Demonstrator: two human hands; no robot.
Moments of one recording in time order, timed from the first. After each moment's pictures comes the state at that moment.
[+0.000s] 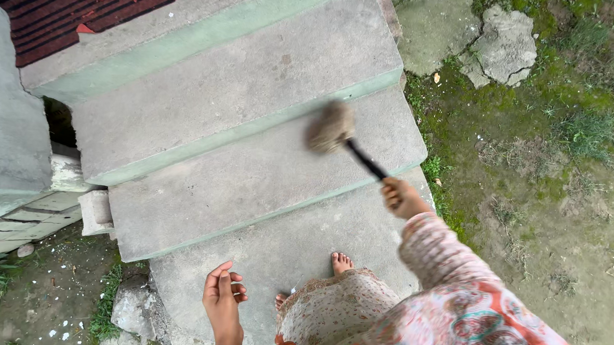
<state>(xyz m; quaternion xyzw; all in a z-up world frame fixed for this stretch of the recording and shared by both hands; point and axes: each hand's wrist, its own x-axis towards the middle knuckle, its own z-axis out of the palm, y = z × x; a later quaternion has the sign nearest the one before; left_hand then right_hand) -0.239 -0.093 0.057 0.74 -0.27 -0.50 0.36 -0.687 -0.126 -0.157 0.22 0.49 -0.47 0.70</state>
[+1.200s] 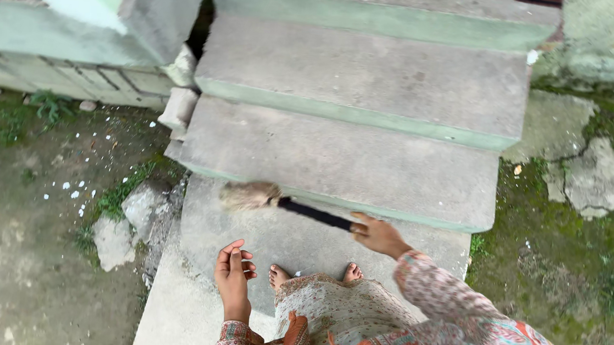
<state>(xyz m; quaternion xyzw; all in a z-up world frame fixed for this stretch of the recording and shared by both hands) -0.079 0.011 0.025 0.70 -0.12 -0.44 0.55 -0.403 -0.127 -0.076 -0.68 0.54 0.09 0.48</state>
